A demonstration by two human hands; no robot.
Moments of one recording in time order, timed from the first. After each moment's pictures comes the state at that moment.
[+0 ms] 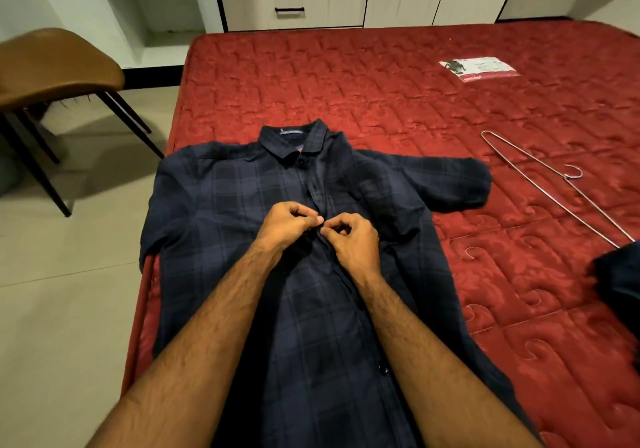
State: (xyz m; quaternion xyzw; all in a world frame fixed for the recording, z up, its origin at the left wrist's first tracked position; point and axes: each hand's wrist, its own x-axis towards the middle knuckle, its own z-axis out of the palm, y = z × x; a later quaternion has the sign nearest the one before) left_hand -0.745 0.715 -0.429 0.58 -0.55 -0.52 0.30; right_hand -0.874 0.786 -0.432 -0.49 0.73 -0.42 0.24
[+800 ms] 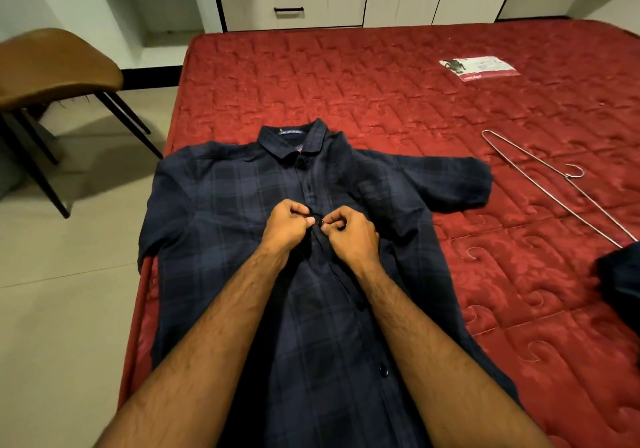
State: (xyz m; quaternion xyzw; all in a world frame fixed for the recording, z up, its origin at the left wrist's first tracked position) left_hand -0.753 0.724 -0.426 0.63 -0.50 -0.49 0.33; right_hand -0.873 0.779 -0.411 -0.47 0.77 -0.33 0.27
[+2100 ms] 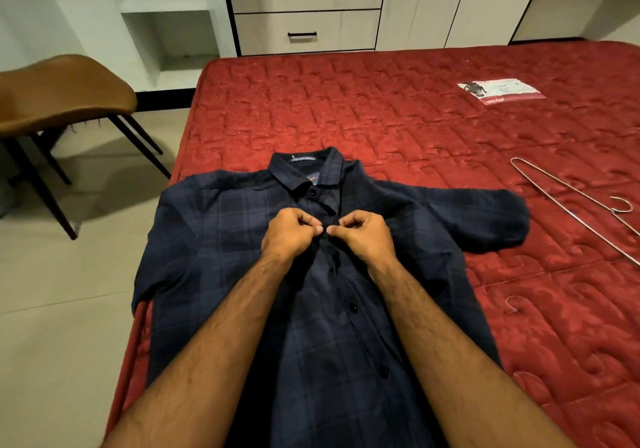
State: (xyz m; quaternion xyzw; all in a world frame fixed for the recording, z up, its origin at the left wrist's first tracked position) left_hand -0.747 0.655 -0.423 0.66 -0.59 -0.38 0.26; right_hand -0.887 0.698 -0.415 -0.43 0.72 -0.41 0.35
